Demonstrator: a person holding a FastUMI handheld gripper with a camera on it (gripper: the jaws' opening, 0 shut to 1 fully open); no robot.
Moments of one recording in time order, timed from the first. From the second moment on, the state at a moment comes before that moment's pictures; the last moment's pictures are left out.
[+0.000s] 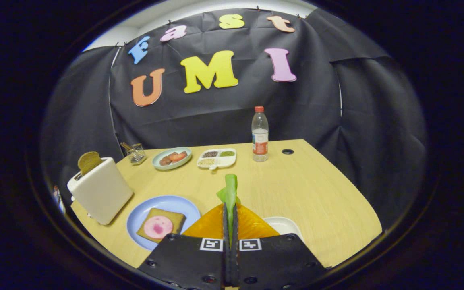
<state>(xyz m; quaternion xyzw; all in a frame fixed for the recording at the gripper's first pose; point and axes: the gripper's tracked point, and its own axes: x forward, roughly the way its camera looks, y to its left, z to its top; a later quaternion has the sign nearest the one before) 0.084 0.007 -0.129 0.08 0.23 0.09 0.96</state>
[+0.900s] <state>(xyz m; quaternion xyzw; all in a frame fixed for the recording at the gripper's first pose) 0.095 0.178 -0.161 0.04 0.27 0.12 0.96</state>
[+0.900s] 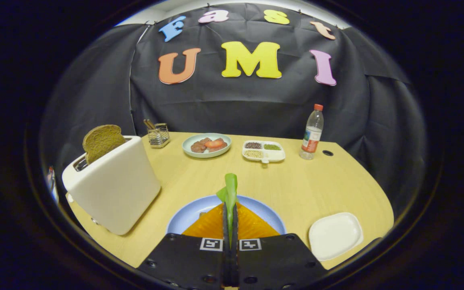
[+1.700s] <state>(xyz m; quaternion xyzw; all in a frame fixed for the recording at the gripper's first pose) 0.088 0.209 -0.169 0.11 0.26 0.11 0.95</state>
